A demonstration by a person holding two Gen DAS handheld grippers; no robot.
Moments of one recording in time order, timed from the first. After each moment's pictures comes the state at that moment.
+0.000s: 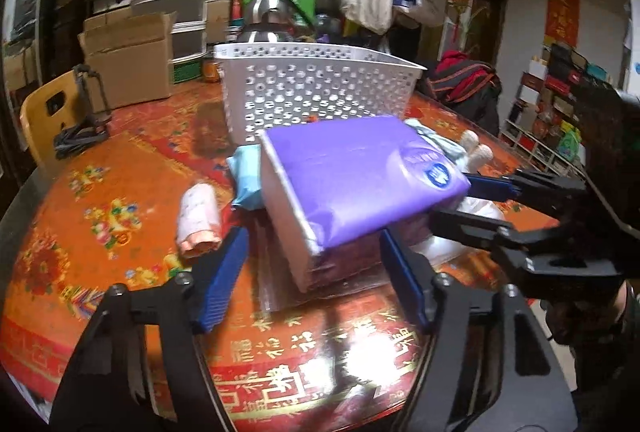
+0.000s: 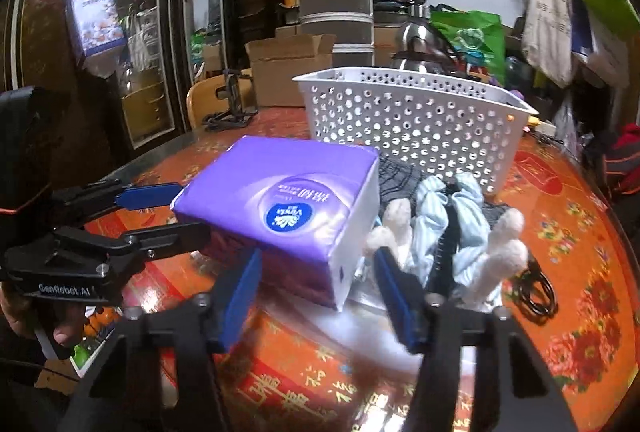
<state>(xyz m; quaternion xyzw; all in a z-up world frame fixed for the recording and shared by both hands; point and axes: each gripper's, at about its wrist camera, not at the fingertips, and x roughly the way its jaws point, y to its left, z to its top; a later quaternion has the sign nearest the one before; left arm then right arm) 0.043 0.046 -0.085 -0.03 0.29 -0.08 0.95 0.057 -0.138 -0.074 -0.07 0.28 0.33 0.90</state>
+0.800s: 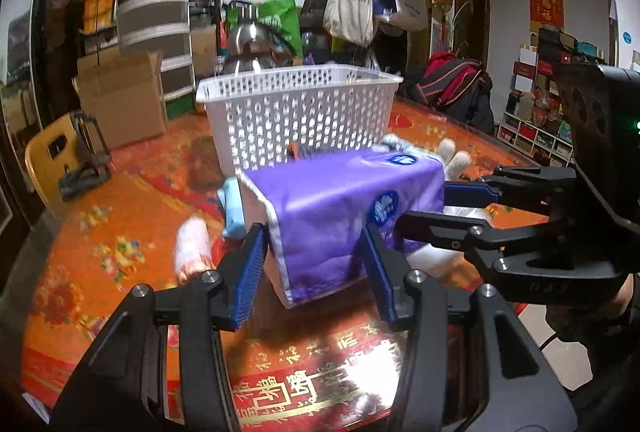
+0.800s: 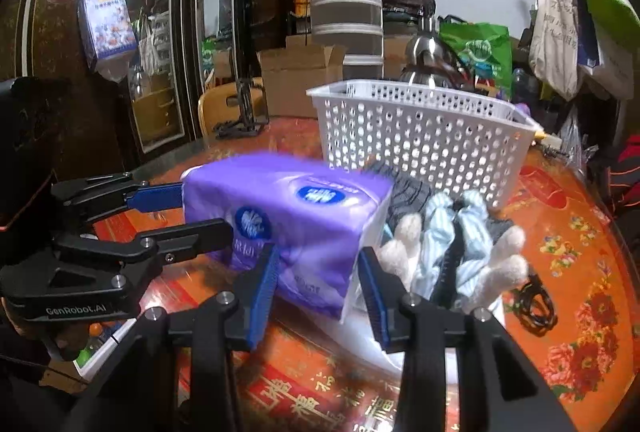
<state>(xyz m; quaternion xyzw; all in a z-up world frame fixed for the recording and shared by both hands) 0.025 0.022 -0.061 0.01 0.24 -0.07 0.97 0.052 -0.134 -0.070 -0.08 0.26 0.34 0.90</state>
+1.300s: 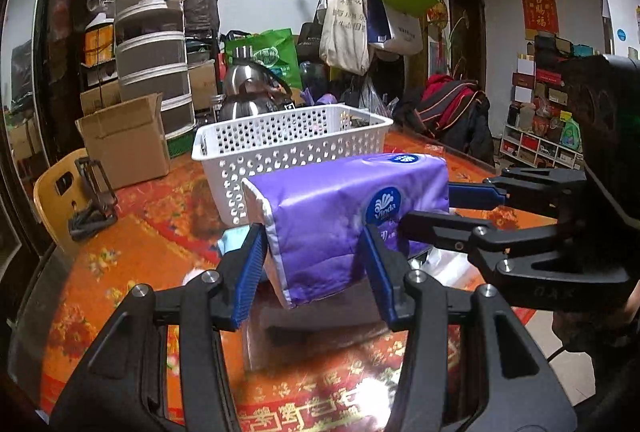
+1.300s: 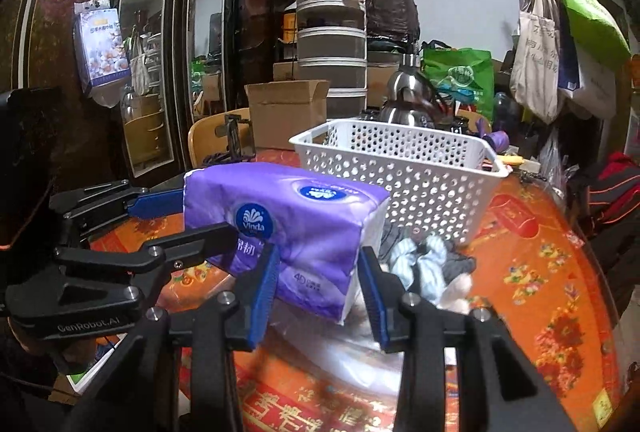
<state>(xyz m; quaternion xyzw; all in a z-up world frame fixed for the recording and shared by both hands) 0.022 -0.002 -0.011 0.03 0.20 -0.07 0.98 0.041 -0.153 -0.025 -0.07 0.22 0.32 0.92</state>
